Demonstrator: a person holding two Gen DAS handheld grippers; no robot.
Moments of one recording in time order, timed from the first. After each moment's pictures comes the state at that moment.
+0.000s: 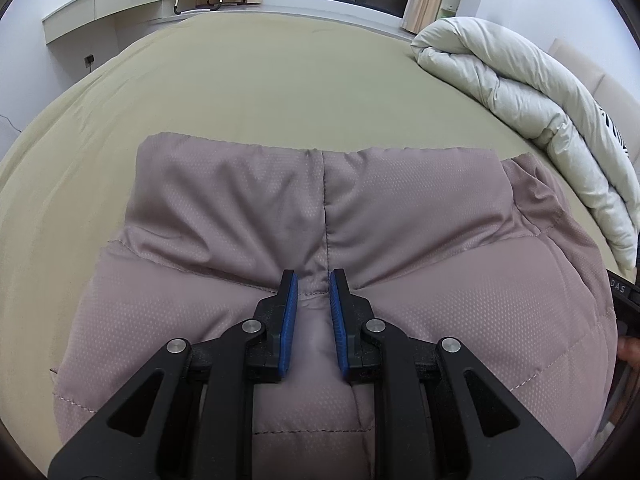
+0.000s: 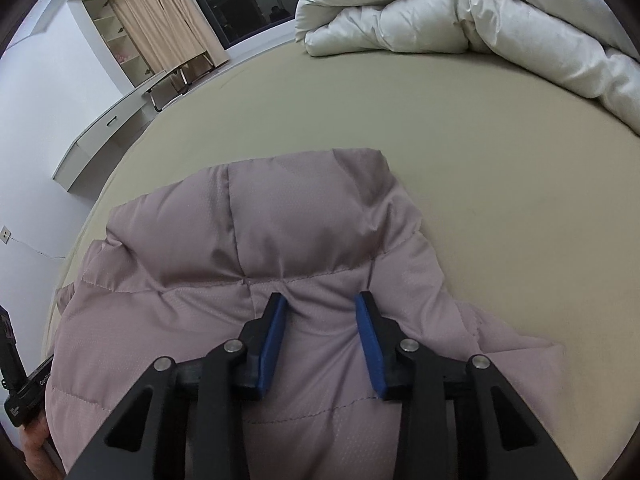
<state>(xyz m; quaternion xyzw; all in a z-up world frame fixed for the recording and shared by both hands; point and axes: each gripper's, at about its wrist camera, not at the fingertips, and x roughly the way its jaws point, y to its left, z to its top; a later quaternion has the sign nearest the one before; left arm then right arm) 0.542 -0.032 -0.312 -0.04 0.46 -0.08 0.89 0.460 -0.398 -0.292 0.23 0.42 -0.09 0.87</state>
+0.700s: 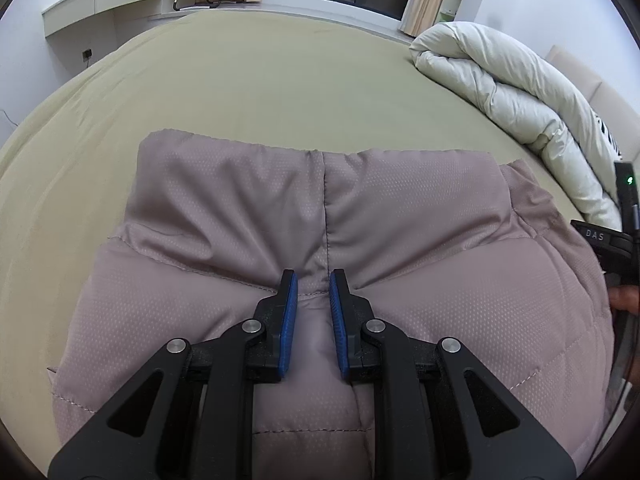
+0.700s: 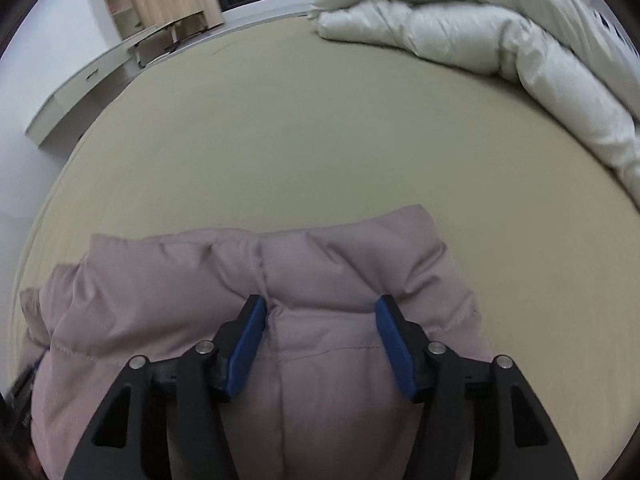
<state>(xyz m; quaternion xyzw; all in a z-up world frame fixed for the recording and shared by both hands) 0.542 -0.019 -0.308 -0.06 0.46 -0.10 0.88 0.525 -0.389 -0.285 0.17 0.48 -0.13 0.85</state>
